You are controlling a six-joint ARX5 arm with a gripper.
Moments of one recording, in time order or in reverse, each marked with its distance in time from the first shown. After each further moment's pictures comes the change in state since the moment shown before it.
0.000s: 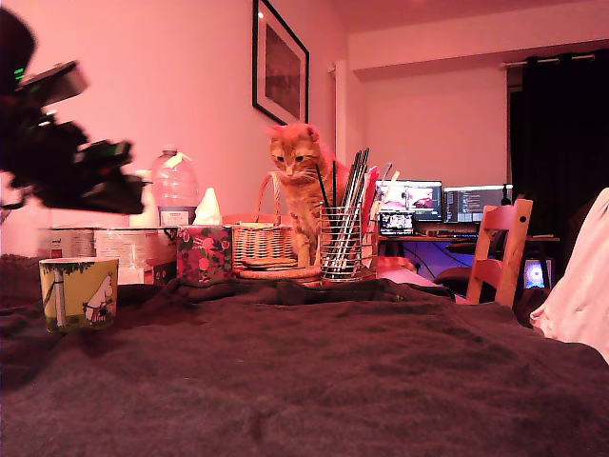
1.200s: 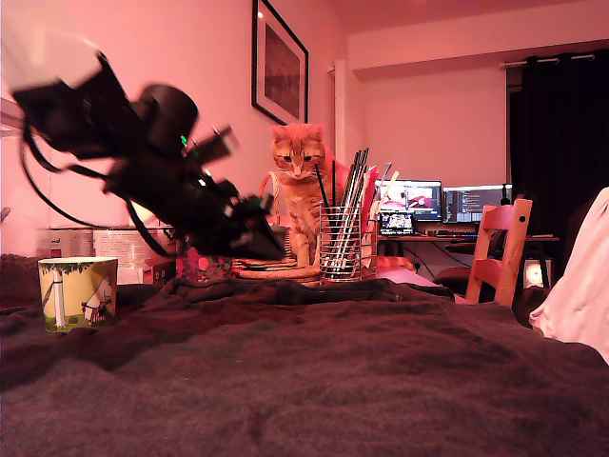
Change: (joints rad) arm -0.306 0.344 0.307 -0.017 0.032 0.001
